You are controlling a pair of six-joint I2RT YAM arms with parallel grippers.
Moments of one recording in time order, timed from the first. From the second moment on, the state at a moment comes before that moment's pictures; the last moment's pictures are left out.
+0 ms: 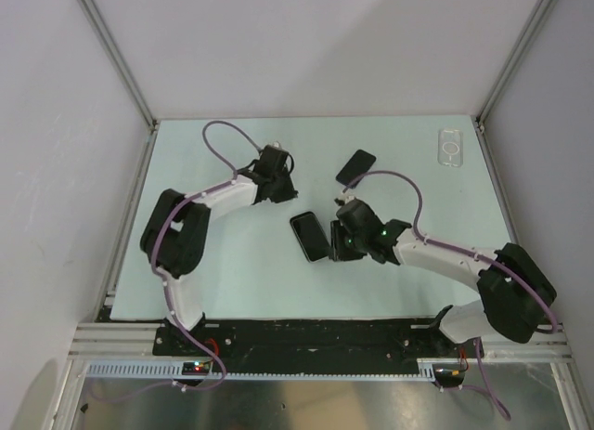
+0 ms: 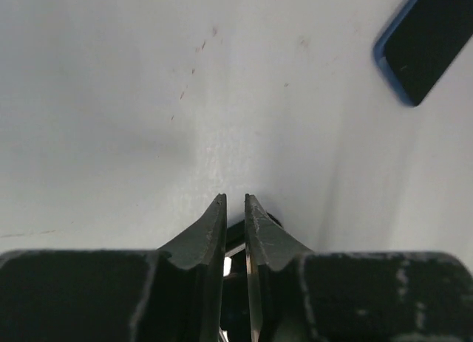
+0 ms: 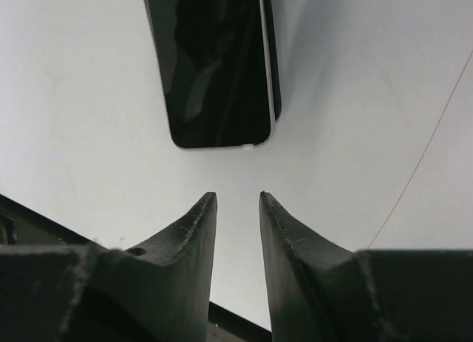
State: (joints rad) left arm -0.51 1.85 1.26 -0.24 -0.04 -0.72; right arm 0.79 1.42 0.86 -0.34 0.00 0.60
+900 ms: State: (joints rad) left arm -0.56 1.87 1.08 -0.12 -0.05 -0.80; right arm 0.80 1.57 0.76 -0.13 -0.02 0.75
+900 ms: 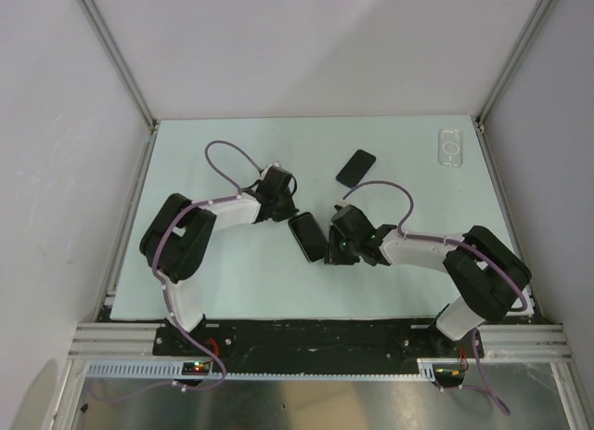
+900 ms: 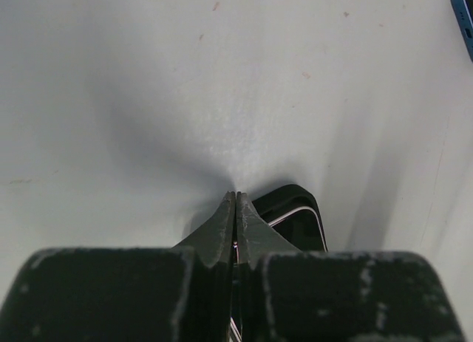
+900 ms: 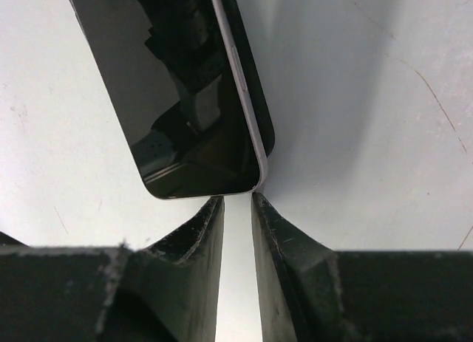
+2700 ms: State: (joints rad) left arm -0.46 1.83 1.03 -0.13 -0.06 -0.86; right arm 0.65 1.62 0.77 -0.04 -0.05 0.80
